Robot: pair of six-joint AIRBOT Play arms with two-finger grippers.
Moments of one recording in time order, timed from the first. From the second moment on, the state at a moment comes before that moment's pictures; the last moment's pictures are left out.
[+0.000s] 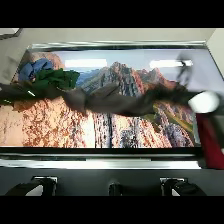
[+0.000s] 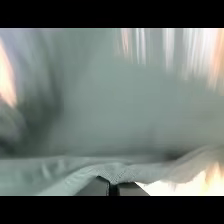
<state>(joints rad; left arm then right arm) 0.03 -1.09 1.30 0.70 -1.22 -1.12 0.17 -0.98 1.20 -1.27 0.86 1.66</state>
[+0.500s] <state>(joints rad) 0.08 -0.72 1.82 0.82 -0.93 -1.30 0.18 -0.74 1.82 -1.51 0.93 1.74</state>
